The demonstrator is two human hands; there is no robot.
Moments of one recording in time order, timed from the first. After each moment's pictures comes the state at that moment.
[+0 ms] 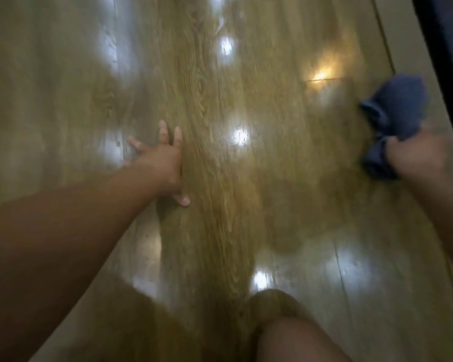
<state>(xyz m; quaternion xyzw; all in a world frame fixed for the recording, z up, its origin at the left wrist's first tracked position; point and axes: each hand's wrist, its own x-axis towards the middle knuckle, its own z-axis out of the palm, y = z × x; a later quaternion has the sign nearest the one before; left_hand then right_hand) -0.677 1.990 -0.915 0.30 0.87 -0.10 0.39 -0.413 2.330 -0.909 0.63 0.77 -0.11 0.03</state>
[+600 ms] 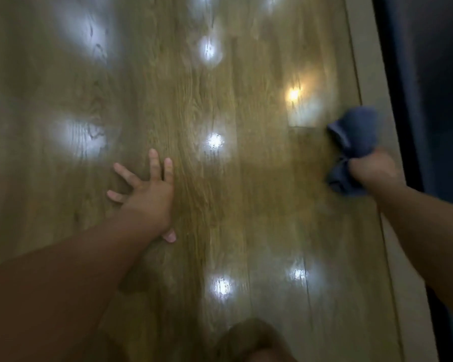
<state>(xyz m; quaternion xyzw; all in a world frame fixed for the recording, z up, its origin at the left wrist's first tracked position) -0.678 1.993 -0.904 0.24 0.85 -0.04 0.47 -0.498 2.360 -0.883 0.62 0.77 -0.06 0.14</state>
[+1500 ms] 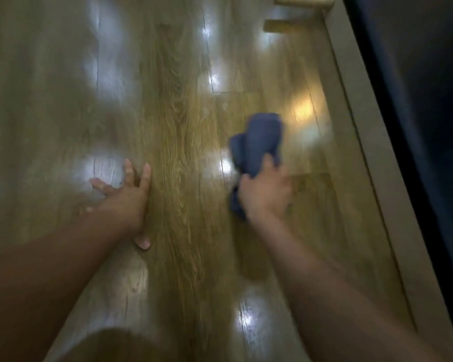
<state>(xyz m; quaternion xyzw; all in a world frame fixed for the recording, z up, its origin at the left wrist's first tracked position) -0.791 2.047 -0.909 0.24 0.86 -0.09 0.44 -0.647 2.252 -0.920 0.55 0.82 -0.16 0.04</state>
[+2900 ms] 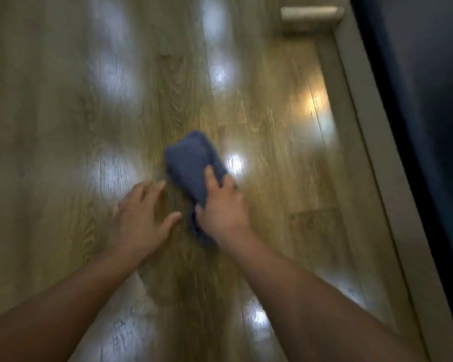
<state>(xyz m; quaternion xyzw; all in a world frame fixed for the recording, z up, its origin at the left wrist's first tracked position) -0.818 2.081 -0.902 0.25 0.93 0.11 0.26 -0.735 2.237 -0.911 0.34 0.90 -0.23 0.18</state>
